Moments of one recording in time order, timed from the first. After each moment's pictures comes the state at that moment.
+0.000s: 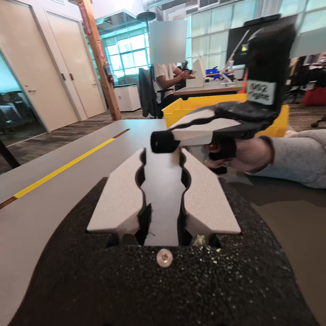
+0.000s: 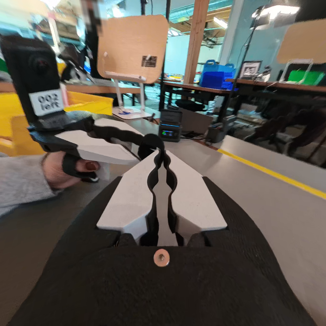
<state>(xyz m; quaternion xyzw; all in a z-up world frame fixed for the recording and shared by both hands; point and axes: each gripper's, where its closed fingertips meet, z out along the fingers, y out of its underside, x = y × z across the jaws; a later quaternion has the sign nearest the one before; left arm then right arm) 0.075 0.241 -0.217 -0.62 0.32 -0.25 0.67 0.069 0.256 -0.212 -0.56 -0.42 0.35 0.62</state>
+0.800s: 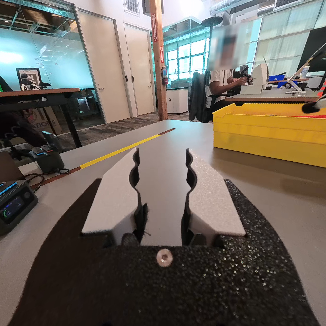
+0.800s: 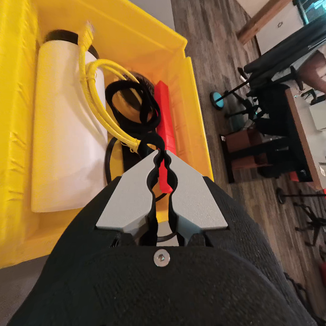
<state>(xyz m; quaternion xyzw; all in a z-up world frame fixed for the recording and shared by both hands) 0.024 0.265 -0.214 -0.65 0.20 -0.16 0.72 0.455 0.283 -0.225 -0.86 -0.22 -0.20 0.42</state>
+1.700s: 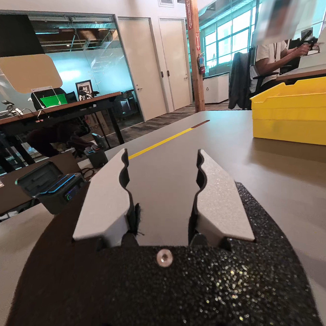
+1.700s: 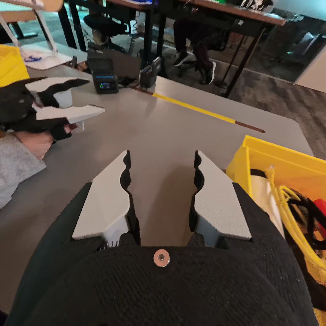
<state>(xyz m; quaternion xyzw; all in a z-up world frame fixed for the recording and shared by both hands) -0.001 0.266 -0.214 -0.66 0.17 -0.03 0.73 0.191 0.218 -0.179 -0.75 -0.33 0.15 0.56</state>
